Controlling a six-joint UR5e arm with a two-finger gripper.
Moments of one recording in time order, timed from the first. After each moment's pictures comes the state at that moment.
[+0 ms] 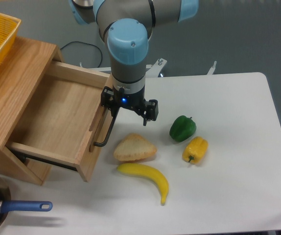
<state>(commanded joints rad) 2.37 -1.76 -1.53 -1.39 1.51 0.62</state>
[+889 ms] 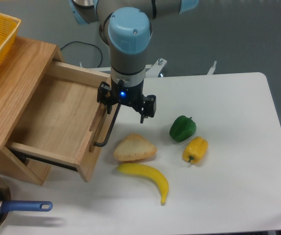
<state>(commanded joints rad) 2.41 -1.73 -1.49 -1.39 1.46 0.62</state>
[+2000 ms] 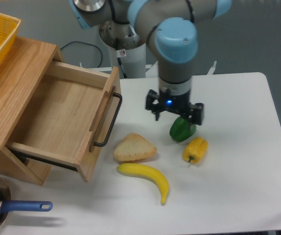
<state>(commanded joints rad) 2.61 -1.86 -1.48 -1.30 1.59 1.10</state>
